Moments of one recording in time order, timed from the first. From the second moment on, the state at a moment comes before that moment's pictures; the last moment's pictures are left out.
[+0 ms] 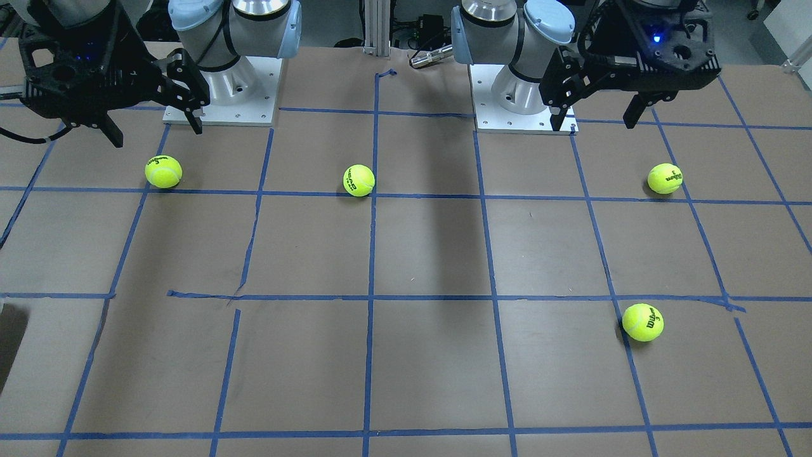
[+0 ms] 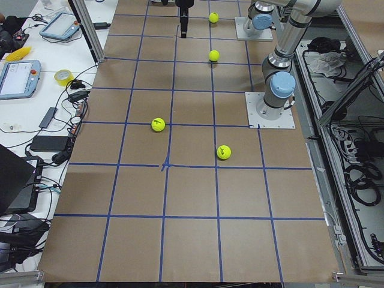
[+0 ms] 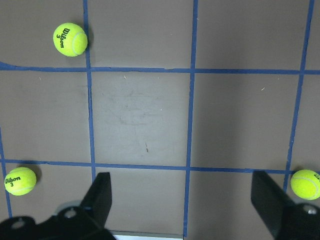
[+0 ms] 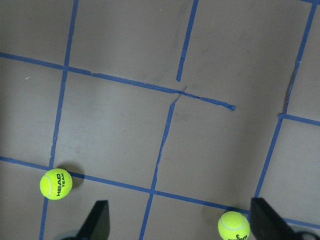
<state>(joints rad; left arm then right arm) -1.54 -1.54 -1.42 -1.71 1.63 -0.01 1.53 -1.56 1.41 -1.41 -1.54 -0.26</state>
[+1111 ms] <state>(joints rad) -1.55 -1.53 -1.41 -1.68 1.57 -0.01 1.34 -1.12 1.11 -1.63 -1.66 -0.32</state>
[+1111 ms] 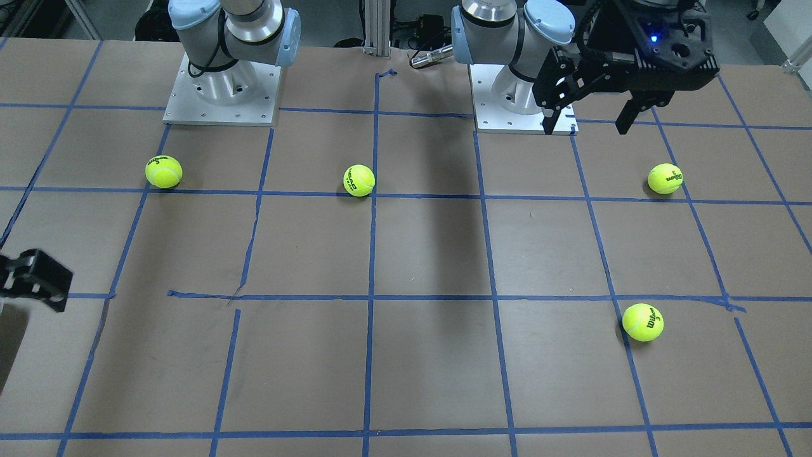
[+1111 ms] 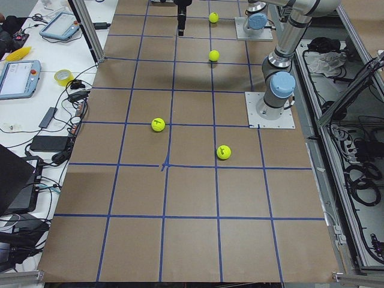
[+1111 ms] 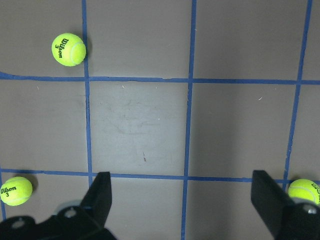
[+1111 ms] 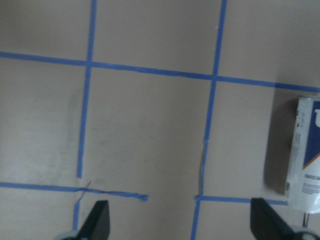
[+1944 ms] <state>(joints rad) -1.55 -1.48 -1.51 -1.66 1.56 -0.02 1.10 -0.85 1.05 -1.91 -1.65 -0.50</state>
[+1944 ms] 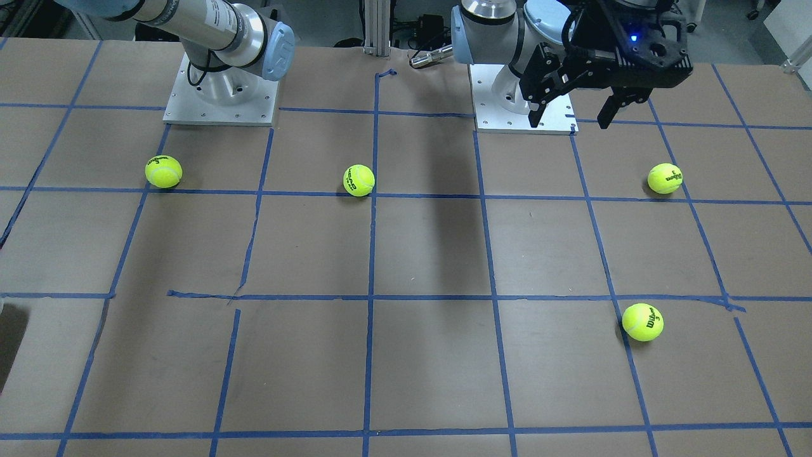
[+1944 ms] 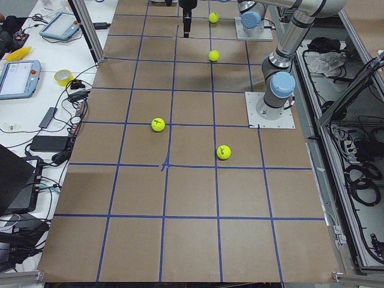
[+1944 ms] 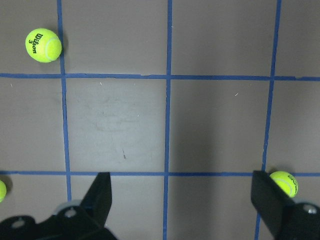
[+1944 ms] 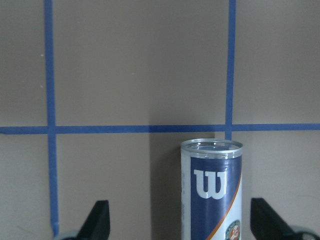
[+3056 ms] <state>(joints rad) -1.54 -1.46 -1.53 -1.66 1.60 -0.01 1.03 -0.70 1.06 -2.04 -1.59 -0.60</state>
